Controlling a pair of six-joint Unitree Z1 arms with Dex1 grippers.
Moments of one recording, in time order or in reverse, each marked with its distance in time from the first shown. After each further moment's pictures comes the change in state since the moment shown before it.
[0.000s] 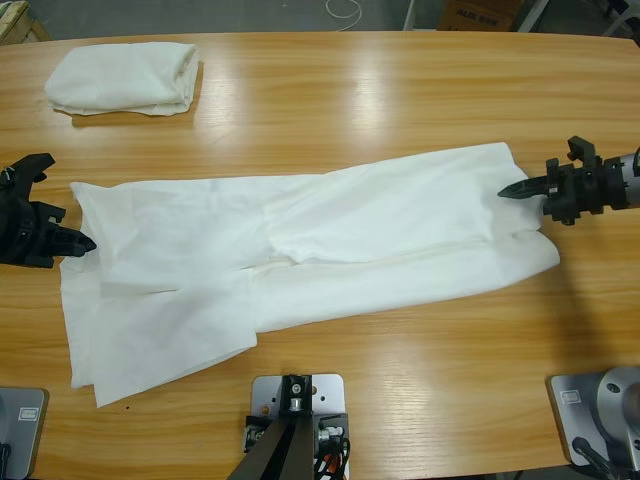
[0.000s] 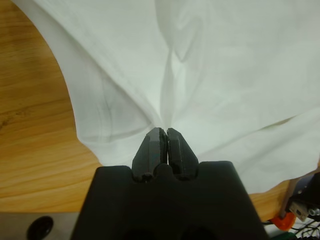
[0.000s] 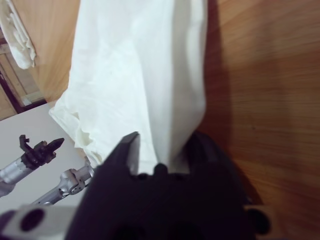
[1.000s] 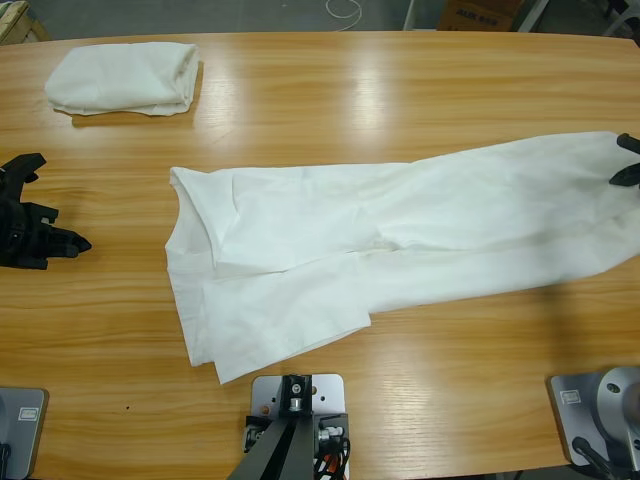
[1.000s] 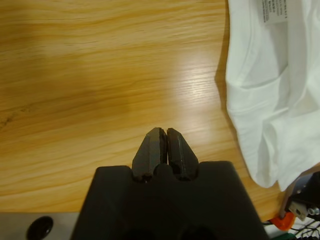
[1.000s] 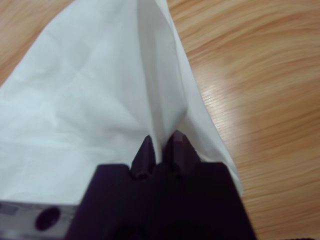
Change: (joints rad) arm 0 0.010 -0.032 0.020 -0.009 0.000 0.000; arm 1 0.023 -0.245 -0.192 0.224 -0.700 -0.006
